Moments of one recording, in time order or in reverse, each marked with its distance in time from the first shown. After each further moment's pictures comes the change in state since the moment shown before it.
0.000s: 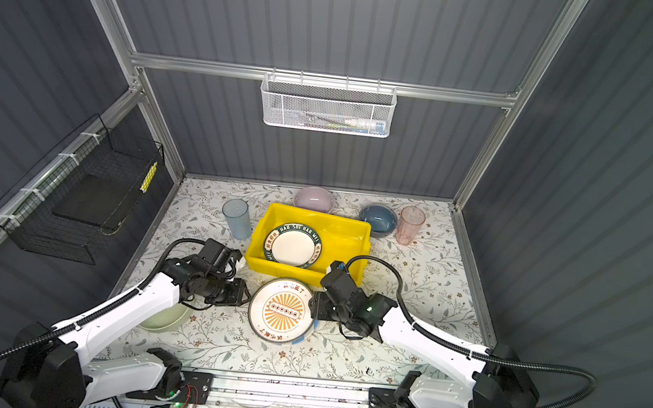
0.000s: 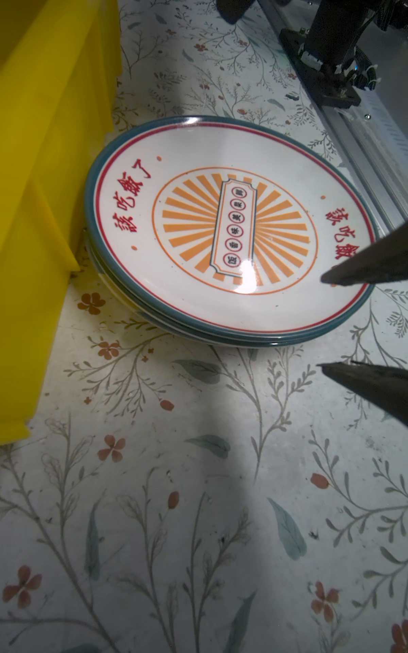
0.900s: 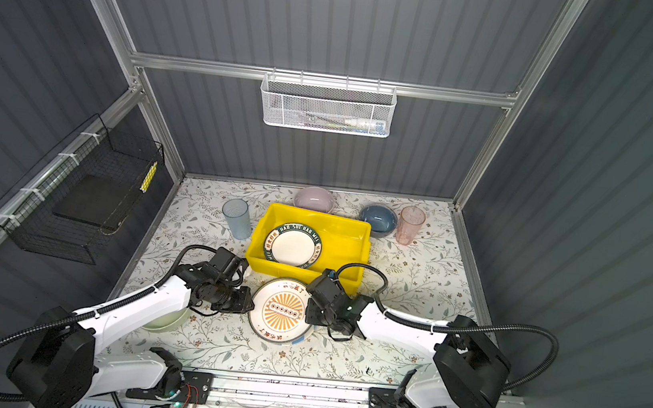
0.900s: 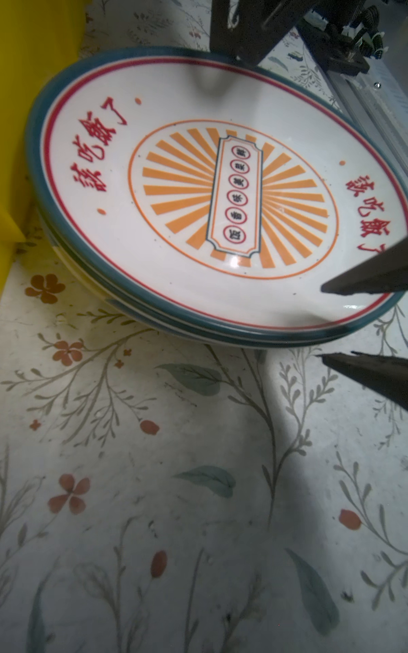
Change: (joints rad) left arm -0.050 0.072 -0.072 0.102 -0.011 -0.028; right arm 0.036 0.191 -0.016 0.119 0.014 0.088
